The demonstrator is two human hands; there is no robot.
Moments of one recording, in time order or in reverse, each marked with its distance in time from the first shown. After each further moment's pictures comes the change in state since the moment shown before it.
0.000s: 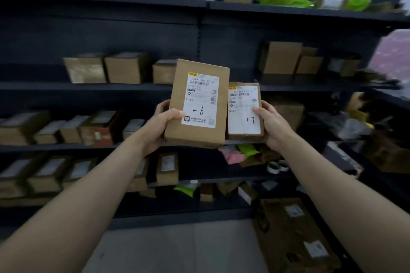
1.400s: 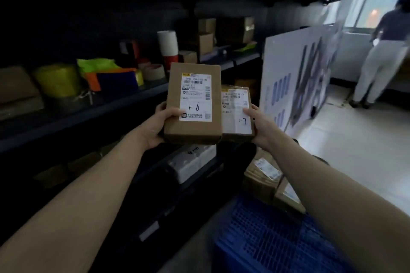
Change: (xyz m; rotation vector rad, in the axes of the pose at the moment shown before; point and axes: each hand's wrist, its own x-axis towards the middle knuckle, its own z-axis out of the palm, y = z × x) left_hand -0.594 -0.162 0.859 0.283 -2.178 -0.350; right_hand -0.874 0.042 -0.523 0.430 2.025 -0.492
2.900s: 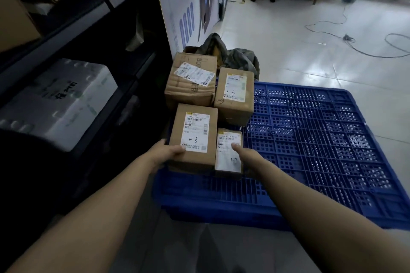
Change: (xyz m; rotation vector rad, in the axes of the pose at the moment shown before) left_hand 0.206 -0.471 0.108 0.571 -0.355 -0.545; right_hand 0.029 0.382 -0.282 -0.162 0.693 0.639
